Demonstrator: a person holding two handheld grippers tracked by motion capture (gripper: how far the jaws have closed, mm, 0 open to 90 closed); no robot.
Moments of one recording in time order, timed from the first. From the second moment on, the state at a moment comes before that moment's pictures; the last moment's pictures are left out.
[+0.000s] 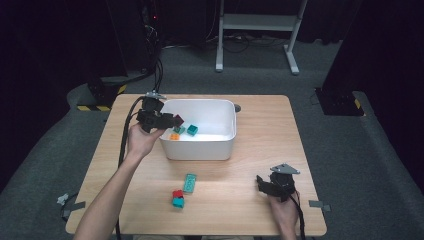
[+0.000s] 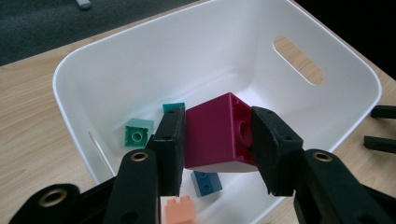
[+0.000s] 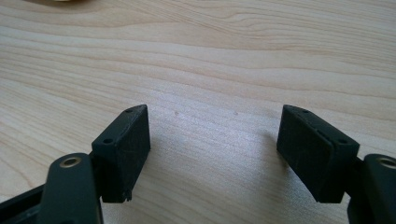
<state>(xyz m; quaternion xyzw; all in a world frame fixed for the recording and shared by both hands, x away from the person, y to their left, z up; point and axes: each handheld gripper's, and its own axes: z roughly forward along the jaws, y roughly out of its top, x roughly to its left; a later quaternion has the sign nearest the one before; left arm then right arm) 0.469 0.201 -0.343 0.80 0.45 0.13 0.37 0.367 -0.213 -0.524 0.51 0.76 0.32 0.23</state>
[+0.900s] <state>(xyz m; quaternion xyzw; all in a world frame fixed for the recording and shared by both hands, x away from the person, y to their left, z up) 0.492 0.184 -0.366 0.81 0.46 0.14 0.34 0.367 -0.213 -0.524 0.51 0.76 0.32 0.23</state>
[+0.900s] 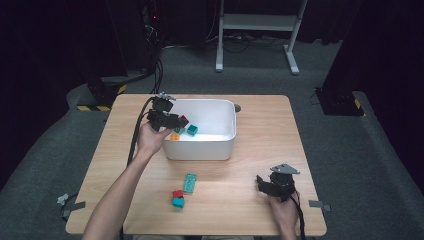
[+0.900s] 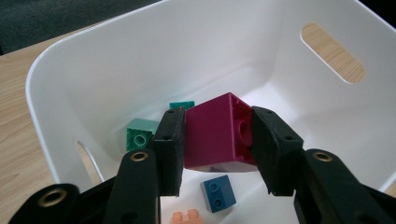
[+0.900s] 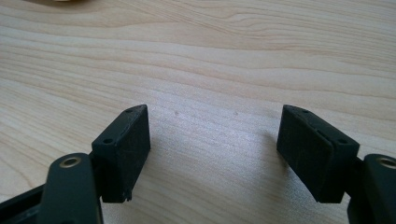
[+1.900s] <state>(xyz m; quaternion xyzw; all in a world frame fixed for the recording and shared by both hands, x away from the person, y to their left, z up) 0.453 0.202 -0.351 0.79 0.45 0.17 0.37 0.367 -0.213 -0.524 0.51 0.76 0.32 0.23</state>
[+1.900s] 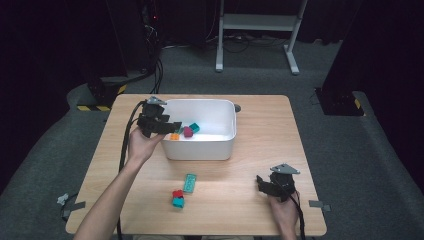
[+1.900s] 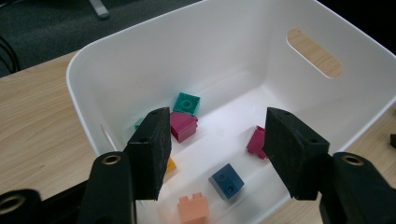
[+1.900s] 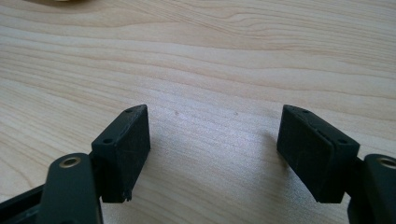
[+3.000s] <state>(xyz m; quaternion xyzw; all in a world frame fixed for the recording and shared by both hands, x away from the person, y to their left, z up) 0.342 0.220 -0.422 0.80 0.45 0.13 0.37 0.367 -0.213 -0.524 0.51 0.76 0.32 0.23</state>
